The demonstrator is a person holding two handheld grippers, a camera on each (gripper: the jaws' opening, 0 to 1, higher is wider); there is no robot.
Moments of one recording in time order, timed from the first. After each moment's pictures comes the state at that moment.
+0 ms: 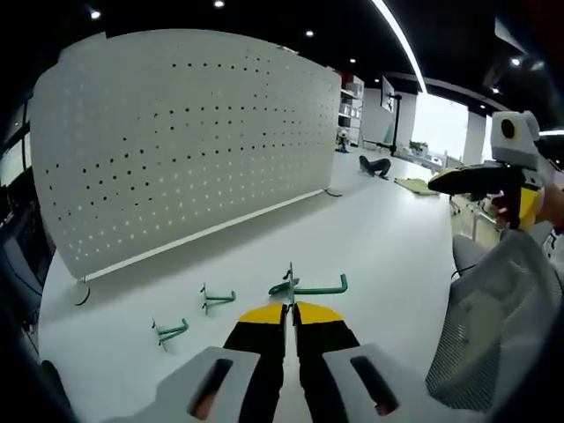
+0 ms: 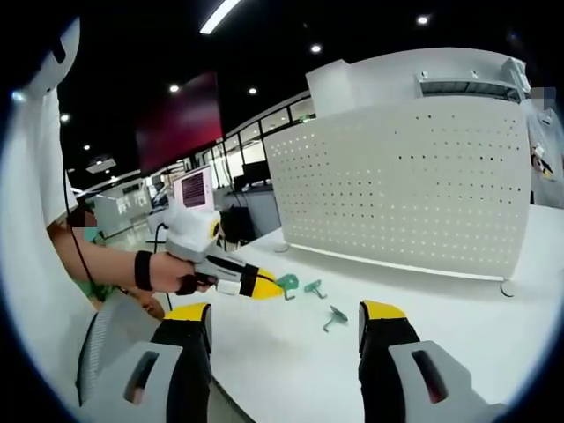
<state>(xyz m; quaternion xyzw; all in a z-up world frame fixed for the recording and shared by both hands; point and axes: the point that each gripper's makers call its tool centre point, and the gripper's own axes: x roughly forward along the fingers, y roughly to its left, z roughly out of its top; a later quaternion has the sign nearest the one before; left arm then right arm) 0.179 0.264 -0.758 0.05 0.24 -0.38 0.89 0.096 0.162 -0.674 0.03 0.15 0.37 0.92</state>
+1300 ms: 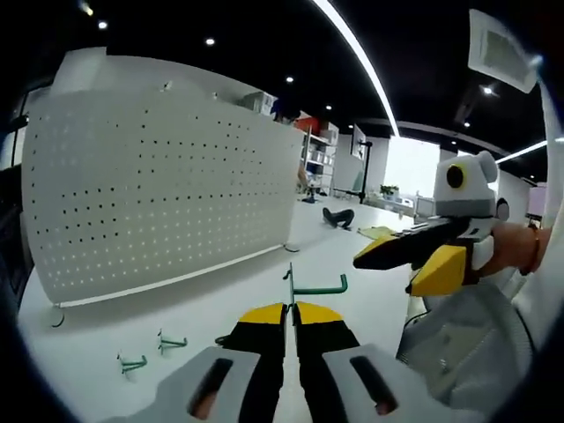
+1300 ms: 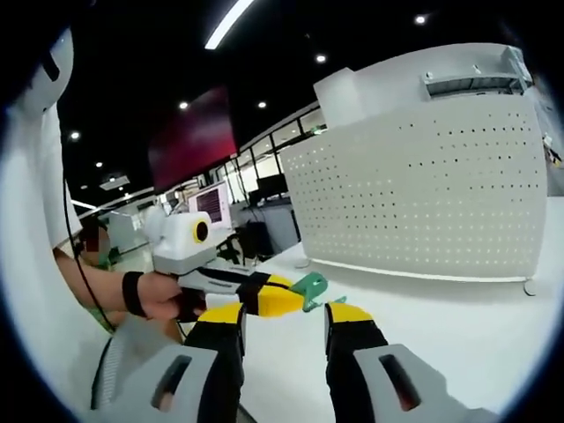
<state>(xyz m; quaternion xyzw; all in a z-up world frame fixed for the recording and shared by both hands) 0.140 0.218 -0.689 -0.02 0.13 -0.45 0.88 0.098 0.194 -0.656 0.08 0.12 0.40 0.90</state>
